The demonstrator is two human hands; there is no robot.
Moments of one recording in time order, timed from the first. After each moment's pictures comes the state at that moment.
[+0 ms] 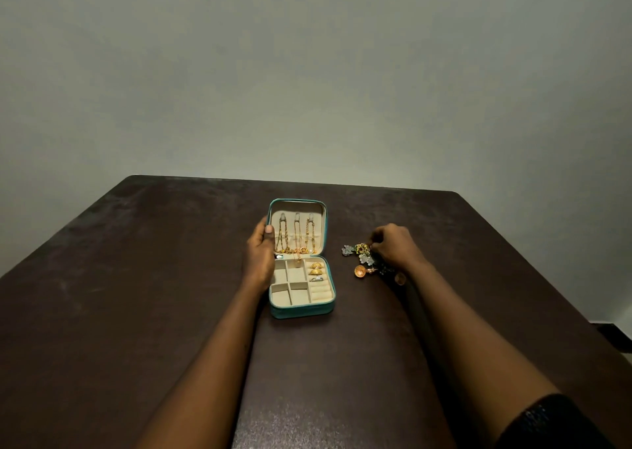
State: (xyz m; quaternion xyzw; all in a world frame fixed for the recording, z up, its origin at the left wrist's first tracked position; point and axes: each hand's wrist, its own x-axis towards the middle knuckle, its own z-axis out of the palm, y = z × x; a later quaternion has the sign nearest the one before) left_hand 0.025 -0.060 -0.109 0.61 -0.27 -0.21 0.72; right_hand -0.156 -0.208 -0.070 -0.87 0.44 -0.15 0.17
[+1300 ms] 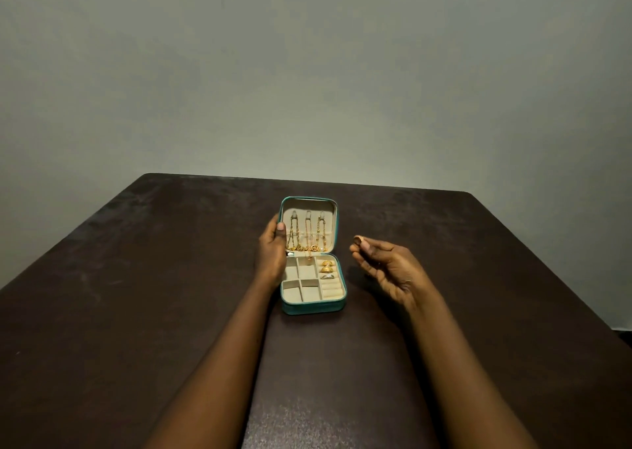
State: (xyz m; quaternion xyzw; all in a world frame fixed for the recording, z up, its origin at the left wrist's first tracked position) left_hand 0.025 -0.058 -0.108 0.61 -0.28 -0.21 0.71; right_hand -0.155 -0.126 -0.060 -0.39 0.32 -0.33 0.80
